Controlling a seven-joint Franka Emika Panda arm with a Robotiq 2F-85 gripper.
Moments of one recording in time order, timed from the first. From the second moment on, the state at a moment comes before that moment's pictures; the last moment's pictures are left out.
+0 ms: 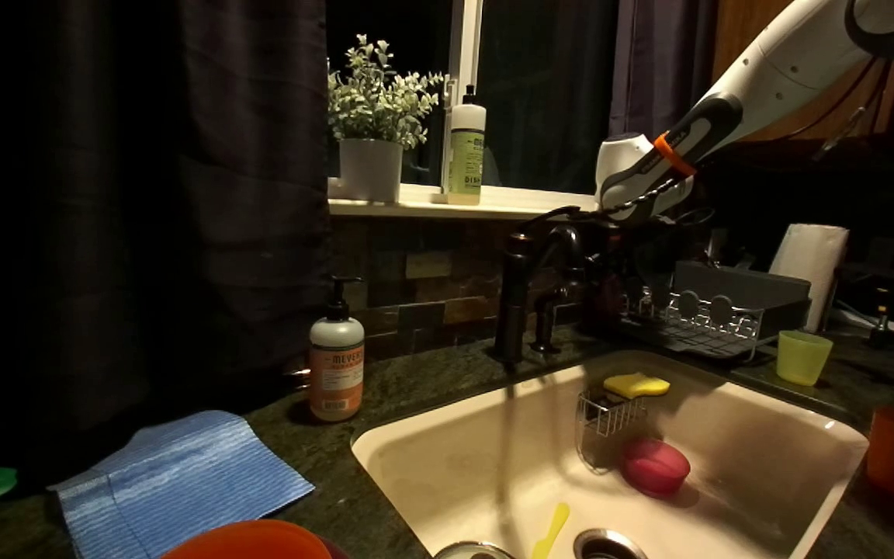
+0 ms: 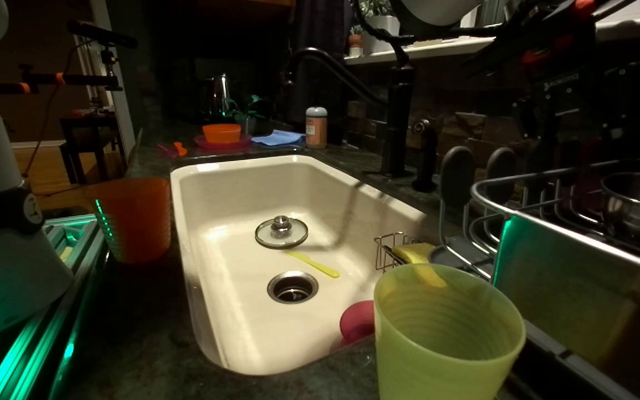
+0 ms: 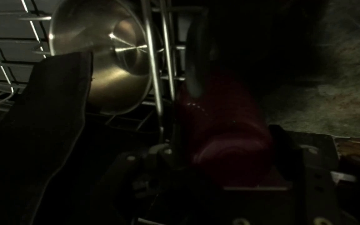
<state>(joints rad) -0.10 0.49 -0.19 -1.73 -0.36 2.49 0.05</state>
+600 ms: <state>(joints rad) -0.08 0.38 -0.18 -1.73 -0.36 2.44 0.05</state>
